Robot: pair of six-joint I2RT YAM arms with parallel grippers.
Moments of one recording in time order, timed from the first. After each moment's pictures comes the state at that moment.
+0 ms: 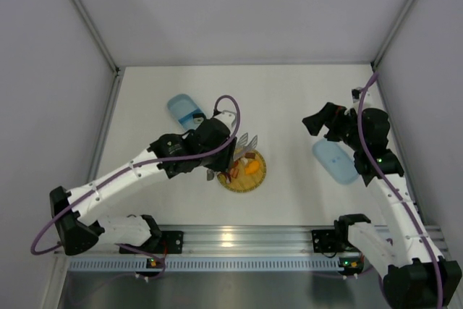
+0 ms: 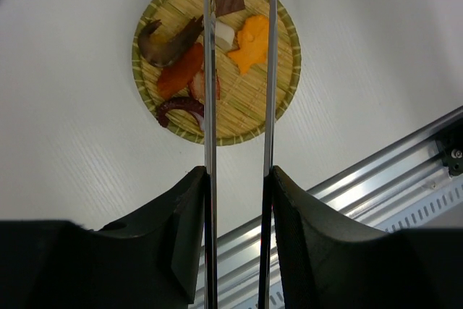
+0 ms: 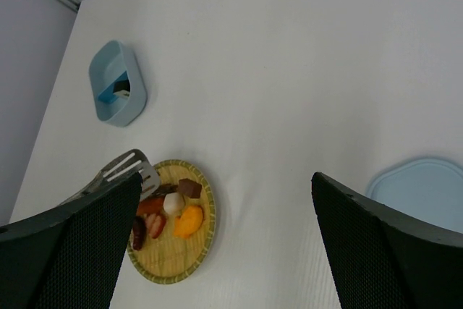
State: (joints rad) left arm -0.95 1.25 1.22 -0.83 -0.18 -0.50; right arm 0.08 0.85 0.77 -0.26 -0.32 0.44
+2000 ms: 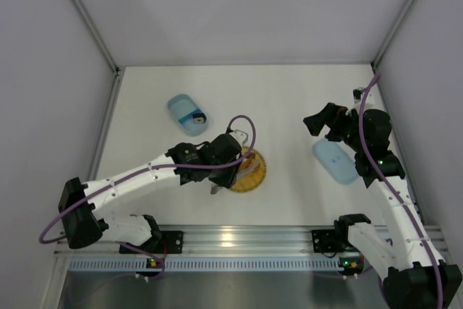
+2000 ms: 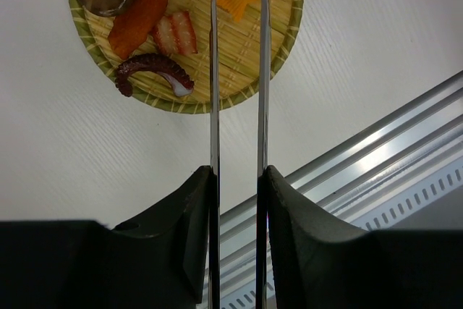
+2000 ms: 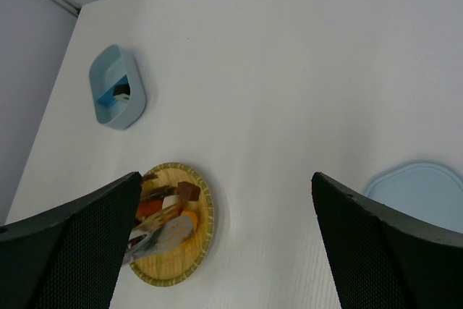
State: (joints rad) left arm -1.04 1.31 1.10 -0.80 -0.14 -0.51; right arm 0.08 0.82 0.77 -0.26 -0.31 0.43
